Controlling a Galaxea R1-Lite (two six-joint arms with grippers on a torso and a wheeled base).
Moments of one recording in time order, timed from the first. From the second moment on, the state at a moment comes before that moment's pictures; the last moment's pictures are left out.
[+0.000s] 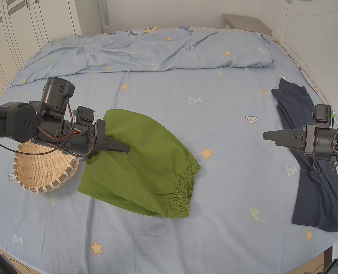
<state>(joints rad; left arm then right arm) -0.23 1.82 -1.28 0.19 -0.70 -0.39 0.26 1.40 -0.84 -0.17 0.55 0.35</state>
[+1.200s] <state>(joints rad) -0.33 1.70 -1.37 0.12 -0.53 -0.28 0.26 1.37 -0.83 -0.17 0.54 0.36</state>
